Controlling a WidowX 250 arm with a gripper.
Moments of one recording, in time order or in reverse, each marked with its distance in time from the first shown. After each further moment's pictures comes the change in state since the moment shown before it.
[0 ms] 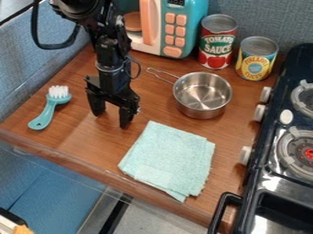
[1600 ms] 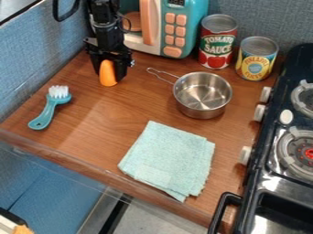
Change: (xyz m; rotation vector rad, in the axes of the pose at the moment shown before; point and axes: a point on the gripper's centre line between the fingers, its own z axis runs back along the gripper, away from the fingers) arm 0.086 0.070 -0.001 -0.054 -0.018 0.053
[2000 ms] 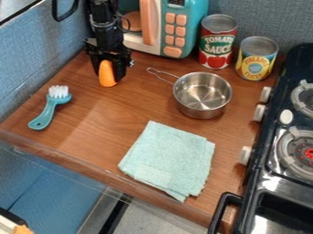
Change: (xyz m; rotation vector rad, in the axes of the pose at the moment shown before) arm -0.003 -0.001 0.001 -0.027 0.012 -0.017
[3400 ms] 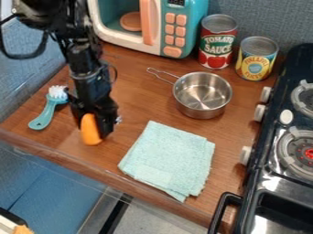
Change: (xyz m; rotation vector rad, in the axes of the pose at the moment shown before) arm -0.125 -0.060 -0.003 -0.041 0.052 -0.067
